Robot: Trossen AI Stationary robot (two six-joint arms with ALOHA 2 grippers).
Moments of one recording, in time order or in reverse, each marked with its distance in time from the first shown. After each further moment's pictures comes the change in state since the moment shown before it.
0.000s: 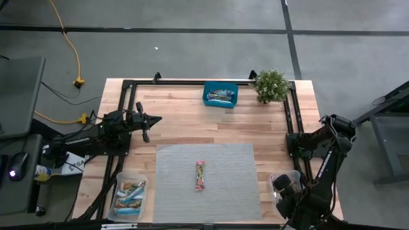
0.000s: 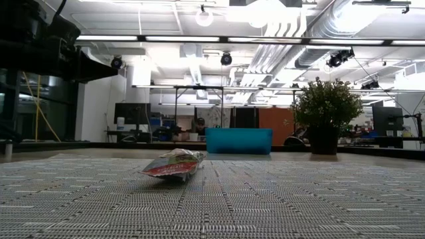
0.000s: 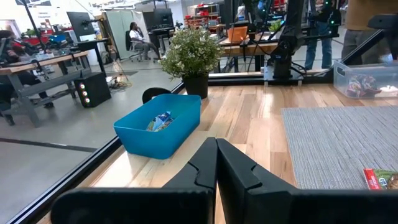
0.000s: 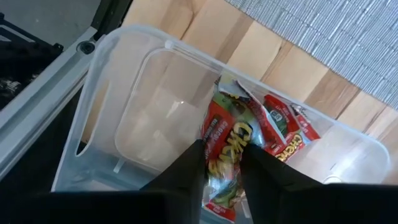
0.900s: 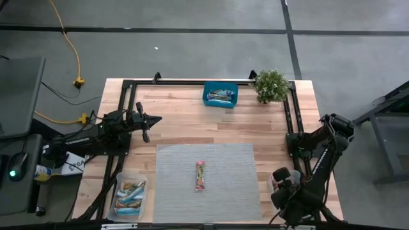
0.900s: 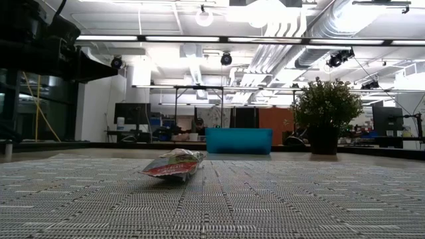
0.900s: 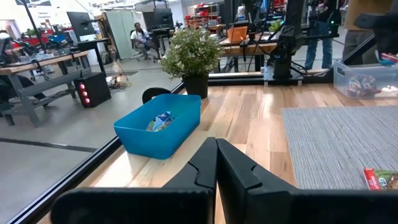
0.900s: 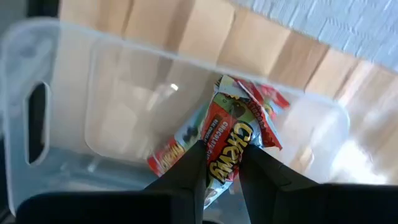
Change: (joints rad) left arm 0.000 0.000 0.000 0.000 0.000 0.000; right arm -0.082 0.000 0.000 -0.105 -0.012 0.076
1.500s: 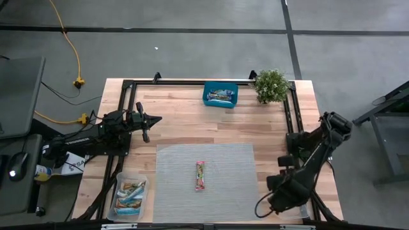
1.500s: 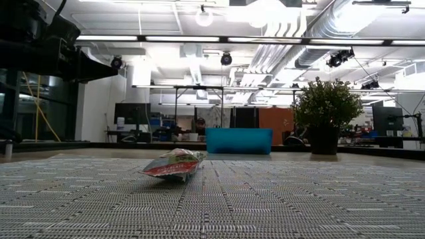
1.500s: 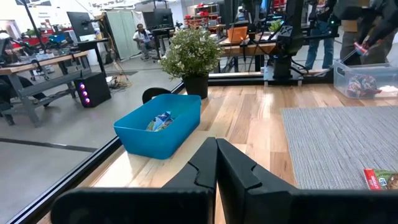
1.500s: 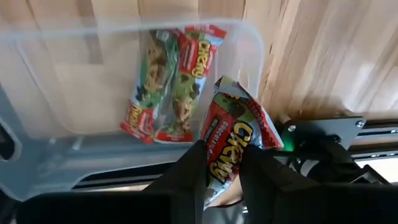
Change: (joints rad) left arm 0.000 0.000 0.000 0.000 0.000 0.000; right arm -0.154 0.000 0.070 -0.293 -0.121 0.165
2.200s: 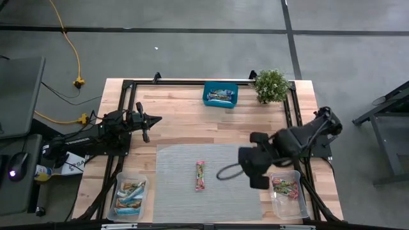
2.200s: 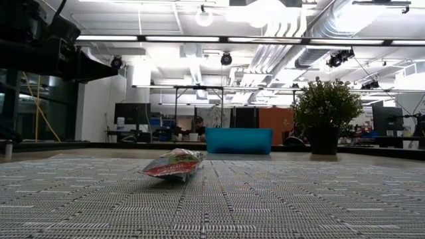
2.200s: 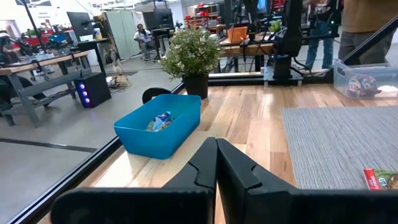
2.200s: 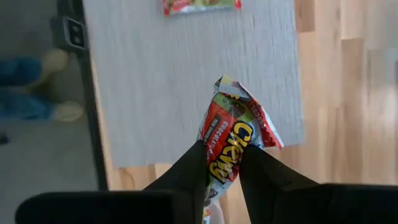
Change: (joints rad) left arm 0.000 0.000 0.000 0.000 0.000 0.000; right arm -0.386 0.063 0.654 -0.029 0.178 -0.226
